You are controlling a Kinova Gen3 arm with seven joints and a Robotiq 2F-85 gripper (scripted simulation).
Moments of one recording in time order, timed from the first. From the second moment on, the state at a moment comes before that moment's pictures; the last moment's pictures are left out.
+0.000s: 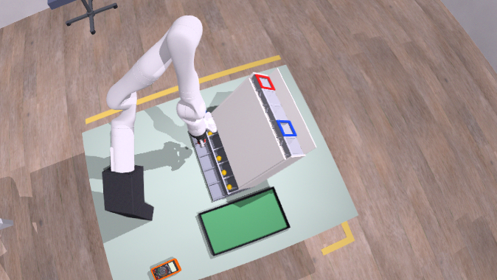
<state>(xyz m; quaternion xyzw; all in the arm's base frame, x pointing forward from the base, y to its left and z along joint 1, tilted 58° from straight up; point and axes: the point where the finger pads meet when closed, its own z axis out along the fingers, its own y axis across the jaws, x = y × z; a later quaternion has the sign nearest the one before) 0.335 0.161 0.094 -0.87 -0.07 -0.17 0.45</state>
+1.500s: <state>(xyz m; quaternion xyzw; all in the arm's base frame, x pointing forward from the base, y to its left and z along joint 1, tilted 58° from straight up) 0.351 0.218 0.058 -0.87 -0.07 -0.17 0.46</state>
